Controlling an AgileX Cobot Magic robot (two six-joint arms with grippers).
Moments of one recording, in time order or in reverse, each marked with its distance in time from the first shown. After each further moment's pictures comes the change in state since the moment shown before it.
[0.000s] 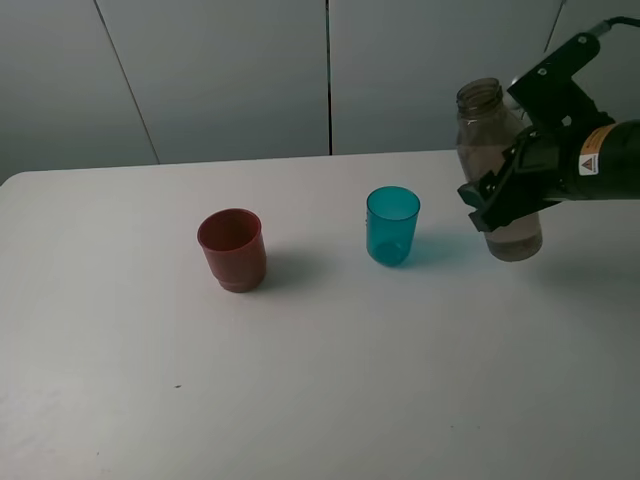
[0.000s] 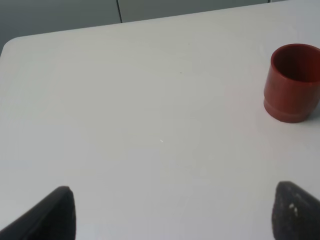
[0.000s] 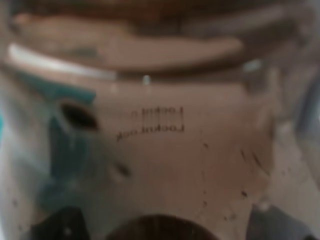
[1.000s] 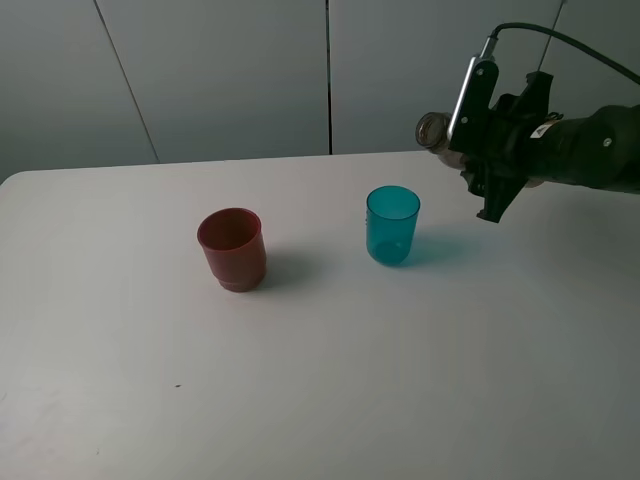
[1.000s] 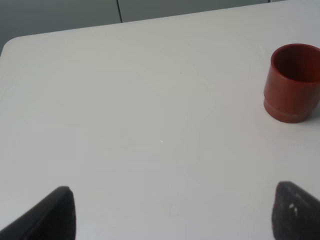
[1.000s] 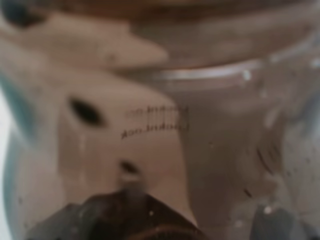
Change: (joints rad) left arm 0.000 0.000 0.000 0.000 0.000 0.000; right arm -0.006 0.292 -0.118 0.823 -0.340 -1.489
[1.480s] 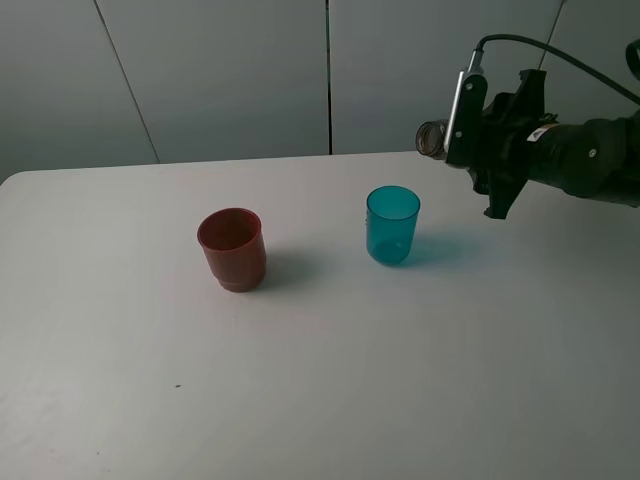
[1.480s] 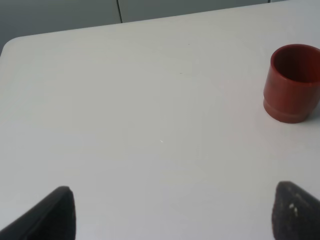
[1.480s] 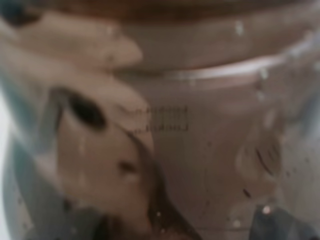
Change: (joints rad) left arm 0.000 0.000 0.000 0.000 0.000 0.000; right arm 0.000 0.037 0.000 0.012 -0.094 -0.165
